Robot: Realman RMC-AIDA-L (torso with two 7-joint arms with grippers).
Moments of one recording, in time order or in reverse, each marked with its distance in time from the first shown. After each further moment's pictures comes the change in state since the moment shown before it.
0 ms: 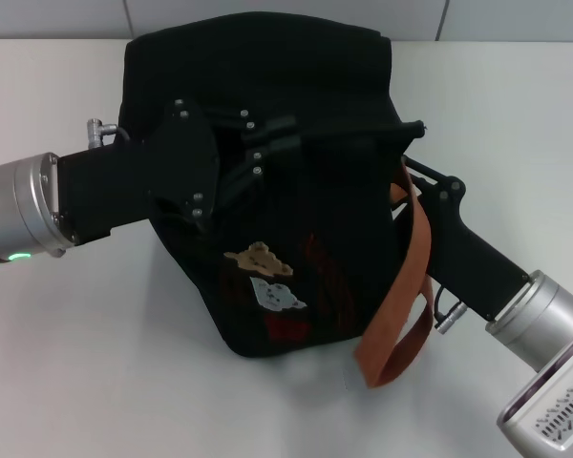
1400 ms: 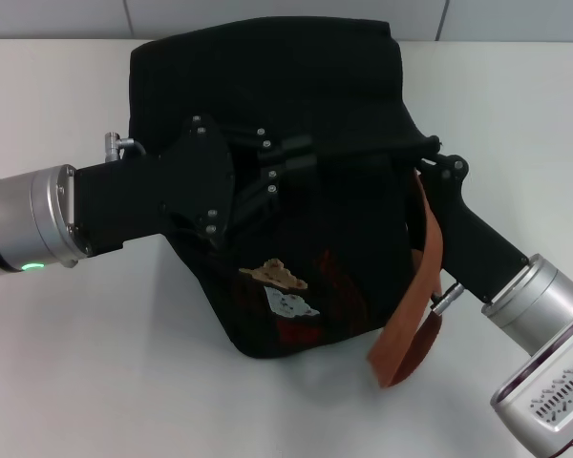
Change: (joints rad) left arm -0.011 -0.005 0.018 -0.028 0.017 -0.001 0.009; right arm 0.011 0.000 0.044 0.027 0.004 0.005 -0.012
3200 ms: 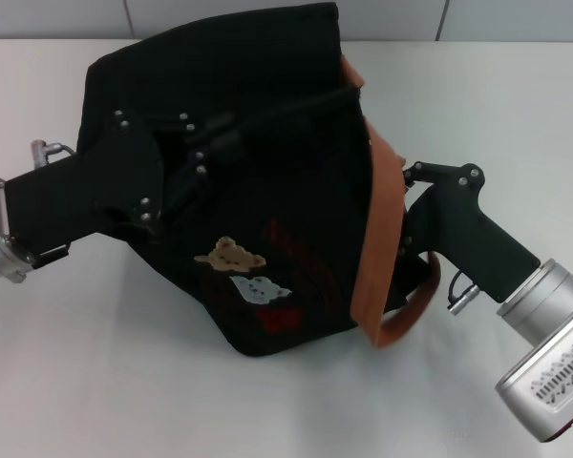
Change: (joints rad) left arm 0.100 0.015 -0.075 0.013 -0.048 0.020 0.014; right arm -0.022 -0.002 0.037 -0.030 0.006 0.079 0.014
